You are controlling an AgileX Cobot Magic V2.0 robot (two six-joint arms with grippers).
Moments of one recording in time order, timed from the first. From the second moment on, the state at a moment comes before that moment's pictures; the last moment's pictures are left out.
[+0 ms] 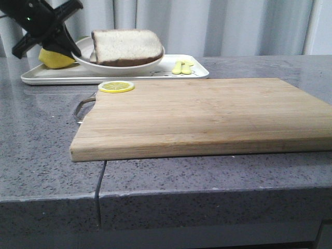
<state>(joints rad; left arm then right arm) -0.02 2.19 -1.96 -0.69 0.85 0.05 0.62 1.26 -1.44 1.04 0.83 -0.85</state>
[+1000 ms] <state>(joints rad) 0.01 2.14 -1.97 -0.66 0.95 0.09 0.62 1.16 -1.38 0.84 0.84 -0.85</state>
